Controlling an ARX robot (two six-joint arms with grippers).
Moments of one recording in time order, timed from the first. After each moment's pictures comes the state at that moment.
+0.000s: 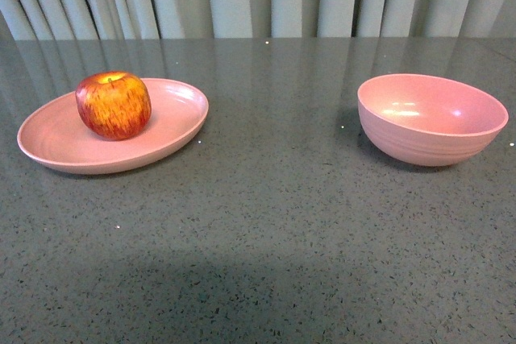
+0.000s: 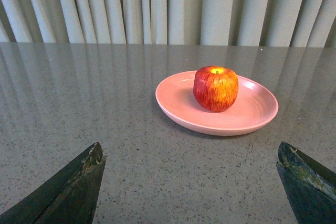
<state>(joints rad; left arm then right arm) 0.00 0.01 0.02 0.00 0.00 -0.01 0.00 0.00 0.01 0.00 0.00 0.01</state>
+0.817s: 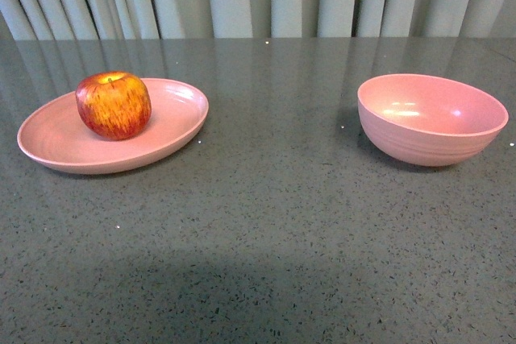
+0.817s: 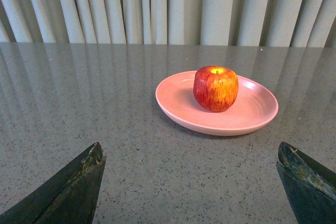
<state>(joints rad) 0.00 0.01 0.02 0.00 0.00 -0.01 0.00 0.00 0.01 0.00 0.00 0.01</state>
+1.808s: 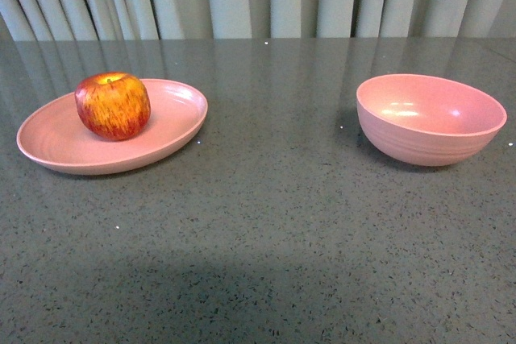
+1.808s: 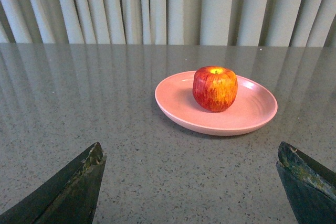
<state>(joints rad) 0.00 0.01 0.02 0.00 0.00 -0.01 -0.03 0.09 0.06 -0.15 -0.09 0.07</state>
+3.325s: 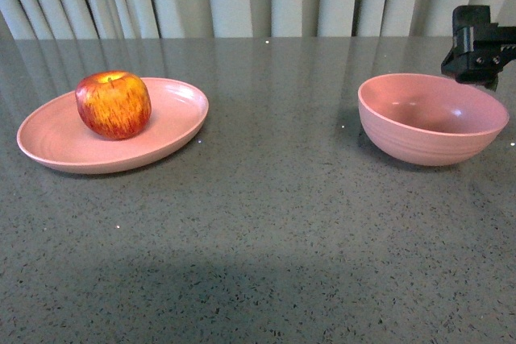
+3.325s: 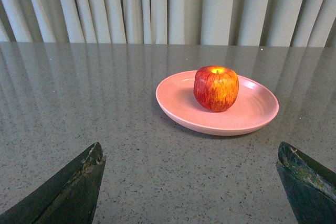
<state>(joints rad) 0.00 0.01 0.02 0.00 0.00 -0.01 0.11 1.70 1.08 0.05 0.01 0.03</state>
